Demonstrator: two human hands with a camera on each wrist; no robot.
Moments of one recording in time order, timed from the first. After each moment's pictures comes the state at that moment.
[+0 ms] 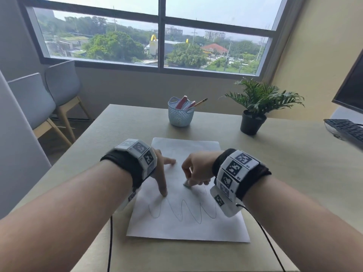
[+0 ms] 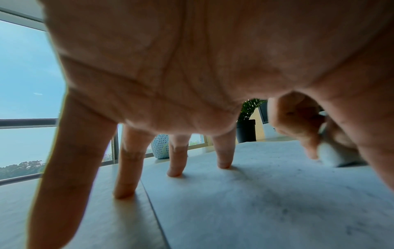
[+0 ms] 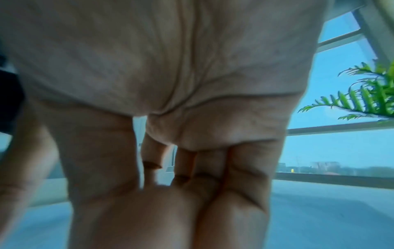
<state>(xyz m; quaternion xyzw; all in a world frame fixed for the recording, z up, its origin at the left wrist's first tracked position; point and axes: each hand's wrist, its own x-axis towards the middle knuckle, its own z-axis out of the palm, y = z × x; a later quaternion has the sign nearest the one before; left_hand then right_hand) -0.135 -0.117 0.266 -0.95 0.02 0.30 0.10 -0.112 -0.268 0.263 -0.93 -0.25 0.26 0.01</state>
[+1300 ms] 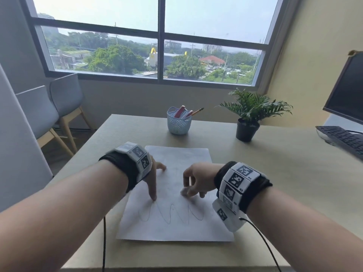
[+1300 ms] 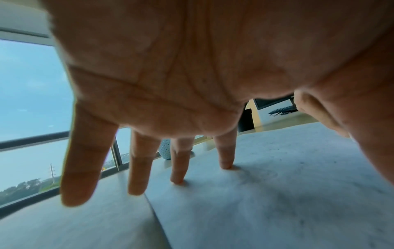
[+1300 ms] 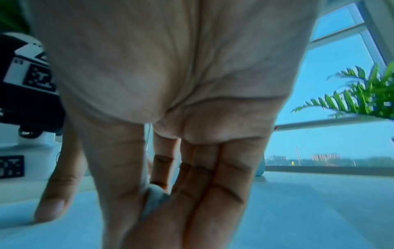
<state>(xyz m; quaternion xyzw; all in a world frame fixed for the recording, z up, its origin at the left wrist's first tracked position) -0.150 -0.113 0.277 -0.94 0.01 0.30 0.16 -0.135 -0.281 0.258 -0.93 -0.27 0.25 0.03</state>
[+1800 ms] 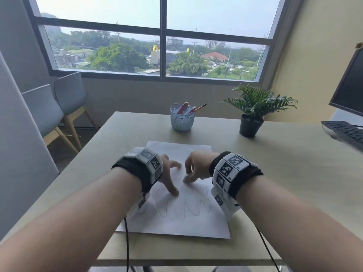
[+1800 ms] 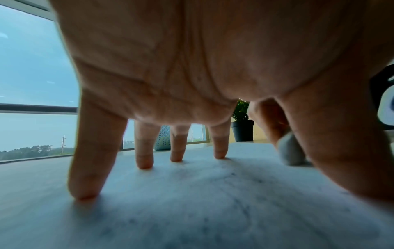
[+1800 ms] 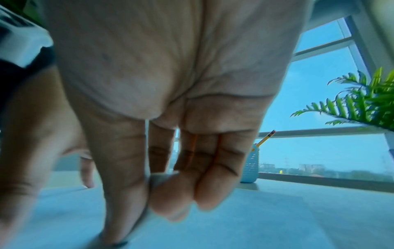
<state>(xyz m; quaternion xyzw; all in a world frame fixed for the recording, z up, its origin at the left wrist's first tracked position) -0.156 -0.127 0.262 -0.96 0.03 0.26 0.06 -0.130 -0.265 0.267 -0.95 -0.26 0.18 0.02</state>
